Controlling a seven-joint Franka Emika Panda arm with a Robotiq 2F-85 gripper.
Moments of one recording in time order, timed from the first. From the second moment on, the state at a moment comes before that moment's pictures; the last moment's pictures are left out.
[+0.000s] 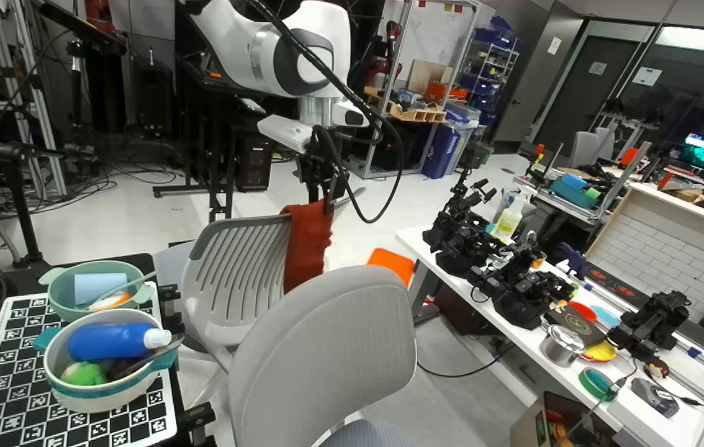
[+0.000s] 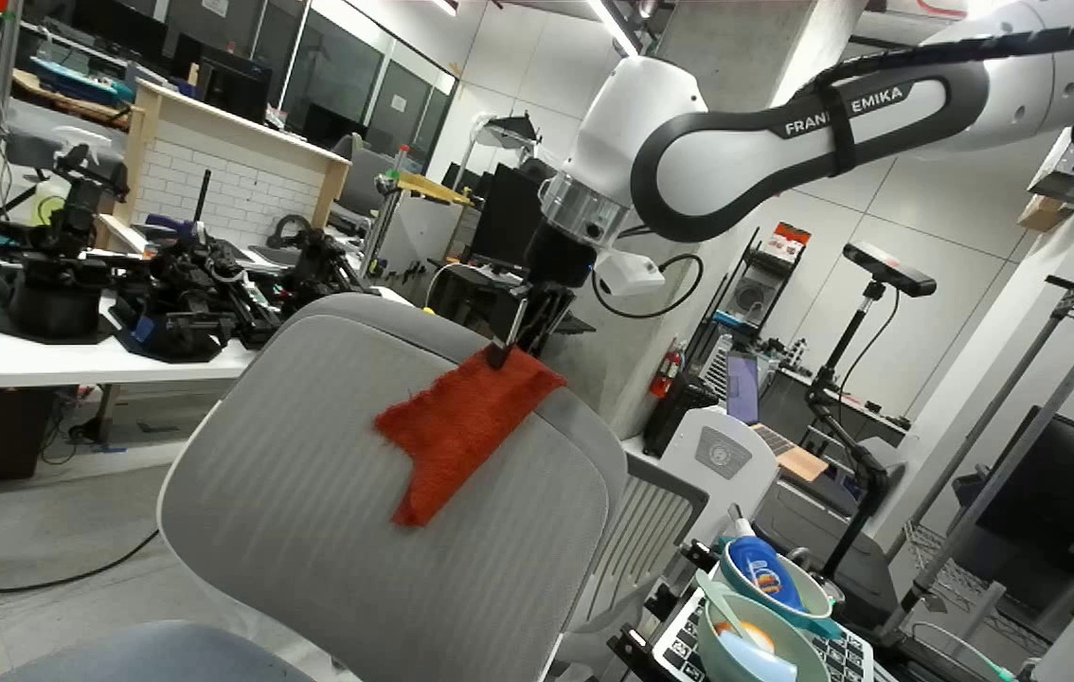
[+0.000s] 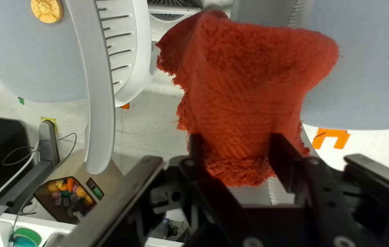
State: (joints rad) arm 0.14 0.31 0.09 -1.97 -0.23 2.40 0.20
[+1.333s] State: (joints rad) arm 0.22 0.28 0.09 -1.95 -0.26 2.34 0.21
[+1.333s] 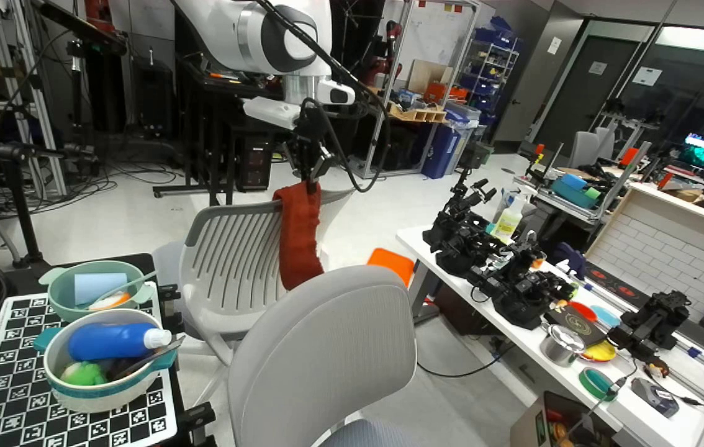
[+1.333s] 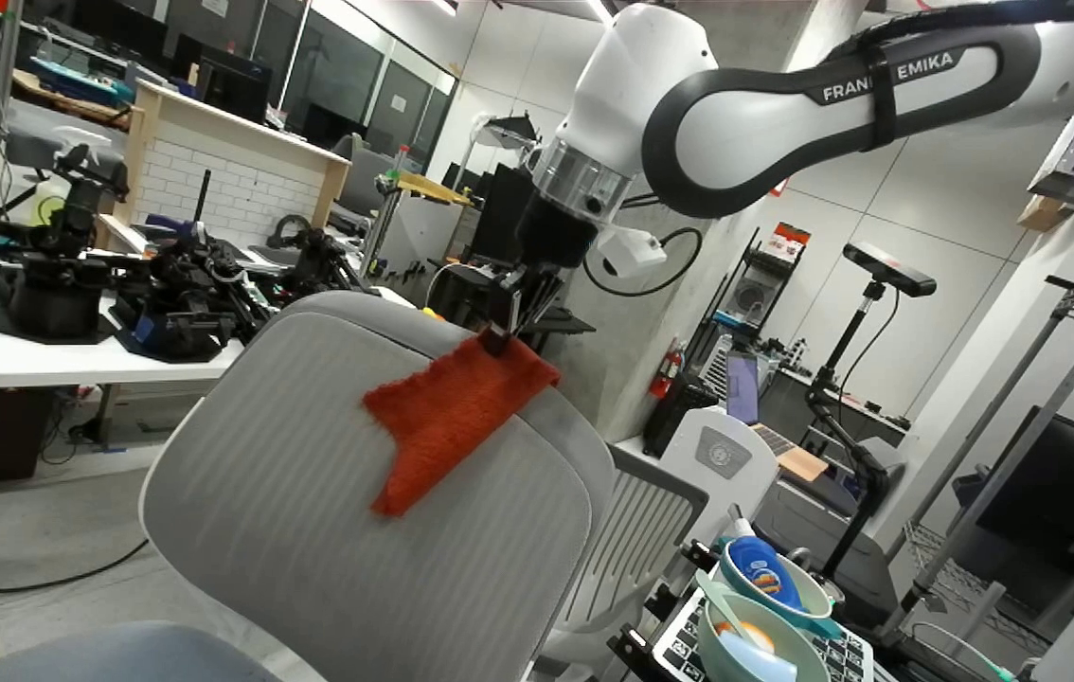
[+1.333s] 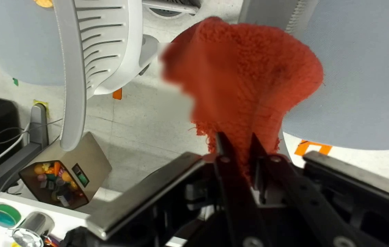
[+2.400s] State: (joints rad) arm 0.20 -0.04 0.14 -1.96 -0.27 2.17 0.20
